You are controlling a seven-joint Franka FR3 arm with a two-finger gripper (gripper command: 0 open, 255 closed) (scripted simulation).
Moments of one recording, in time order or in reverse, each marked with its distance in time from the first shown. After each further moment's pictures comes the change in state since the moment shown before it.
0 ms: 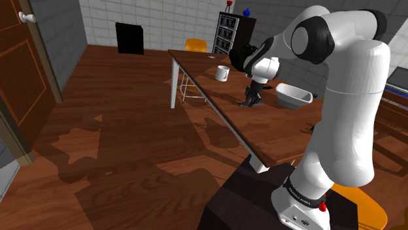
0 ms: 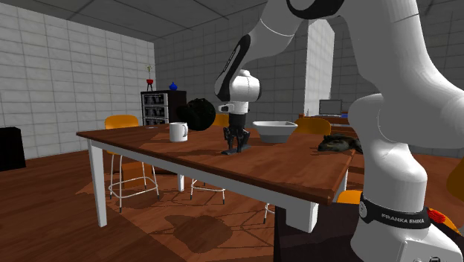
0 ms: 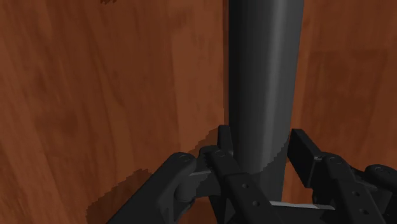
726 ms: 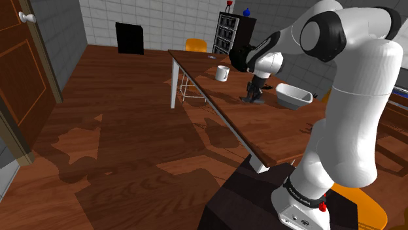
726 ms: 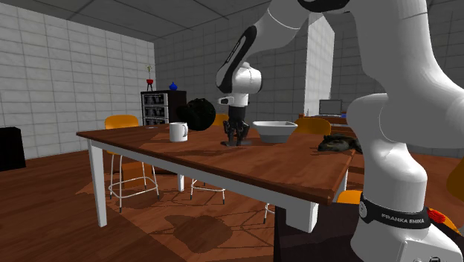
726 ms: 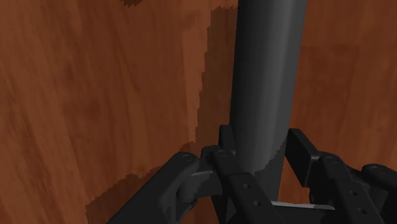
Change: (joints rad) arm 0.069 -0.066 -0.074 0.016 -0.091 -0.049 0.061
